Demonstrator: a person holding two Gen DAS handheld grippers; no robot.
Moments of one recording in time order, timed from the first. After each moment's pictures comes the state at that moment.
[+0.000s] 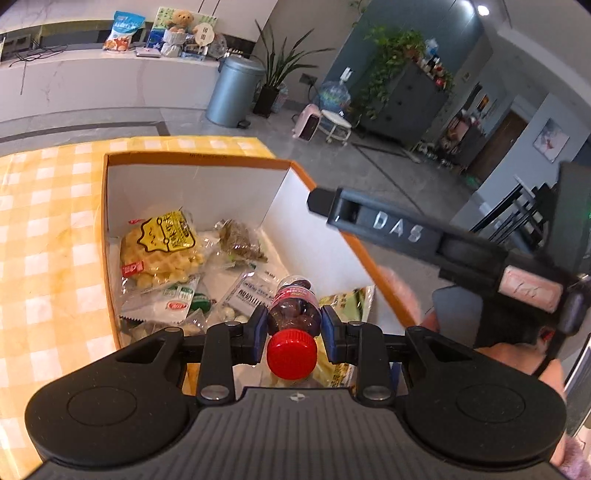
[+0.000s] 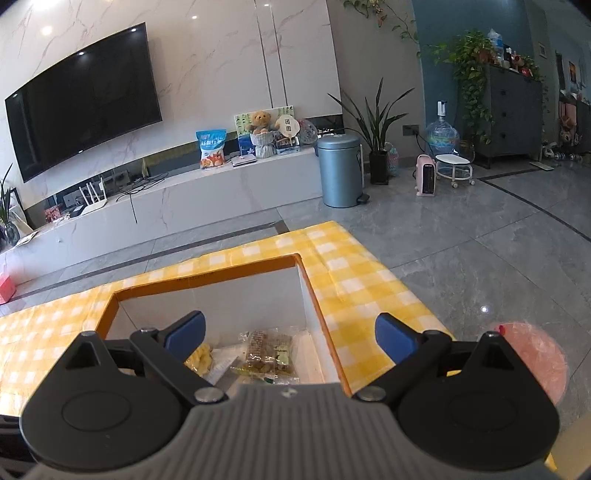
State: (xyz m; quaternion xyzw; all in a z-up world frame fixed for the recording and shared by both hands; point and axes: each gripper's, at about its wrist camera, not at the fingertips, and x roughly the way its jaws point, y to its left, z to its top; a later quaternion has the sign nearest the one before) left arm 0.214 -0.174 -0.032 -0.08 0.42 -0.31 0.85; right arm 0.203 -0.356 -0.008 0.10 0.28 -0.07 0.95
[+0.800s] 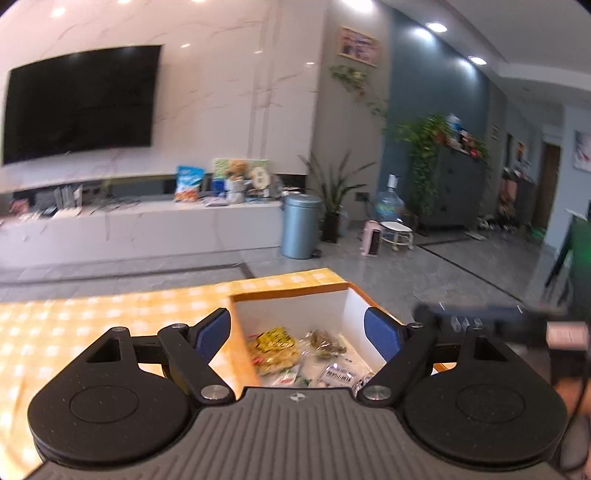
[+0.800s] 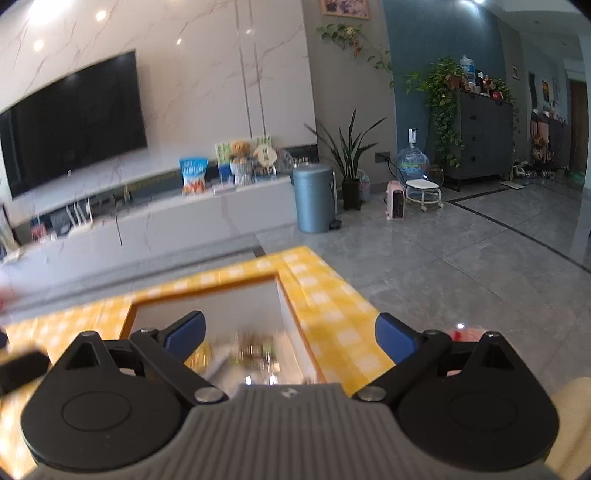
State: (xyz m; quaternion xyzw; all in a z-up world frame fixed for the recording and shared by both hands) left arm 0.070 -0.119 0.057 -0.02 0.21 -0.18 0.96; right arm 0.099 -0.333 0.044 0.07 0.26 -0.12 0.96
